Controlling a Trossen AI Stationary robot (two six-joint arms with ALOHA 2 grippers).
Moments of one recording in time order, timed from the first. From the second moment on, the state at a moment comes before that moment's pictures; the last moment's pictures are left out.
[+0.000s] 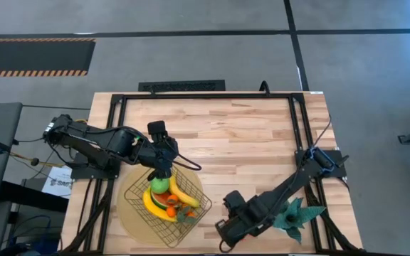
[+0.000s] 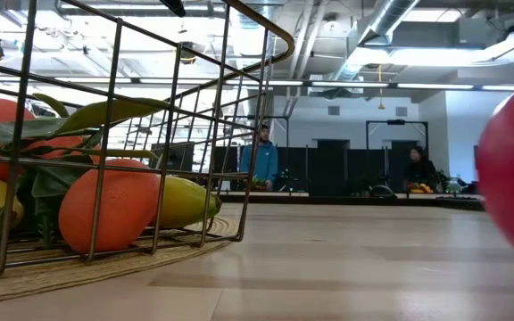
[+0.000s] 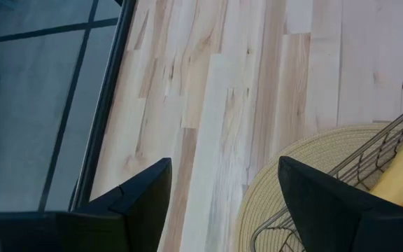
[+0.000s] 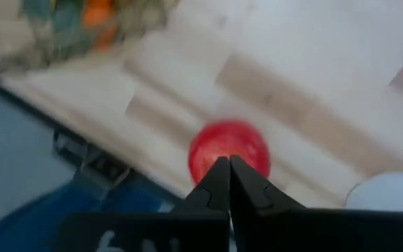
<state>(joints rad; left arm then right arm) -0.31 1.44 1.54 -1.20 -0.56 -0.24 0.63 2.08 2.06 -1.36 0.11 1.67</state>
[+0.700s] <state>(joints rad) -0.31 1.44 1.54 -1.20 -0.55 -0.23 0.67 2.15 2.01 -1.25 -0.01 1.79</state>
